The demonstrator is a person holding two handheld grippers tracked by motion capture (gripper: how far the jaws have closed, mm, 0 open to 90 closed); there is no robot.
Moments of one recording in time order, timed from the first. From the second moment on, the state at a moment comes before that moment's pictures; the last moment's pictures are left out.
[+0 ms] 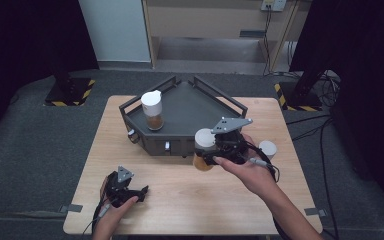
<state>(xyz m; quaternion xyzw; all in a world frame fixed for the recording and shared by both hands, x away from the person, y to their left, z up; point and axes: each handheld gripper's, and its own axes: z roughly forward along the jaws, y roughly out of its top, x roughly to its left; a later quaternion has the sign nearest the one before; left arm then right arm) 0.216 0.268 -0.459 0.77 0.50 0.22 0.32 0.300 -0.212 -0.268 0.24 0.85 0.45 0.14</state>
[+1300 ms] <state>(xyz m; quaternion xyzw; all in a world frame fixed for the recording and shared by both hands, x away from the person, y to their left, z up) 0.216 0.268 -0.459 0.77 0.50 0.22 0.32 0.315 -0.194 -0.231 0.24 0.84 0.46 0.15</state>
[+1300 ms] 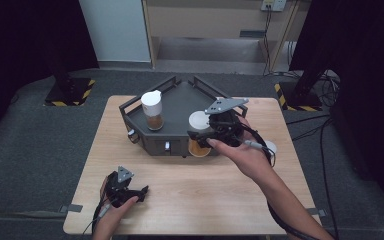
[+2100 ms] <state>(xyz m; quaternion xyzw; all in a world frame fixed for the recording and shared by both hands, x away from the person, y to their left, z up) 0.216 0.268 -0.459 0.77 0.50 0.22 0.32 0.331 -0.176 -0.210 0.25 0.84 0.45 0.17</state>
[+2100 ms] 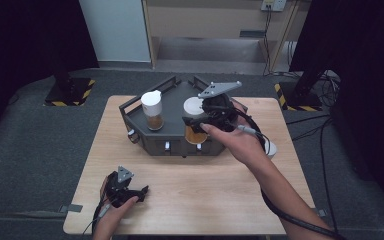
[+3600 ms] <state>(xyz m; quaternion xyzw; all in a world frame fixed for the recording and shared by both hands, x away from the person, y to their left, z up) 0.216 0.268 -0.459 0.77 0.50 0.22 0.32 0.404 -0.138 -0.236 0.30 0.83 0.44 0.17</state>
